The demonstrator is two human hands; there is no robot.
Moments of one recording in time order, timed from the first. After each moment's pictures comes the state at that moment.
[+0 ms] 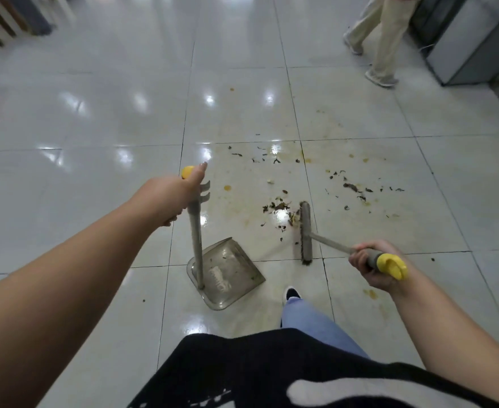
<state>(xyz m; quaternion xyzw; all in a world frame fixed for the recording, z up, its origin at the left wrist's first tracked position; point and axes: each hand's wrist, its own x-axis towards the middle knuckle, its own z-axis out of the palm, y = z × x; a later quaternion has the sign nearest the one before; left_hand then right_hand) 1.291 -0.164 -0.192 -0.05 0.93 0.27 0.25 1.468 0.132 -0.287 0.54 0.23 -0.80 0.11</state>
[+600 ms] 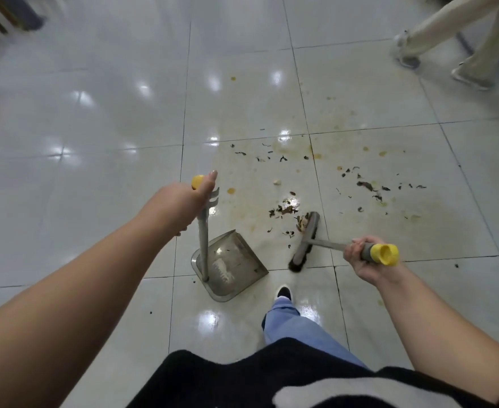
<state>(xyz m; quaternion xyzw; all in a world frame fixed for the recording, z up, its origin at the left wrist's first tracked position) 1.196 -0.084 -0.207 -0.03 0.94 0.20 0.27 1.355 0.191 -0.337 0.54 0.06 -0.84 0.04</state>
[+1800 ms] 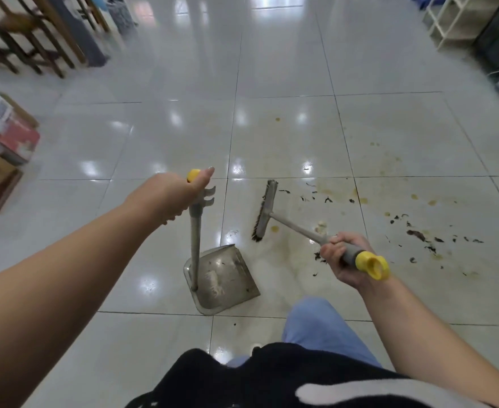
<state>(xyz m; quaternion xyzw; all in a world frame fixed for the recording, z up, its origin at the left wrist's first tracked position) 1.033 -0.268 -0.175 0.02 0.97 0.16 0.19 1.172 0.004 -0.286 0.38 0.13 -0.89 0.19</state>
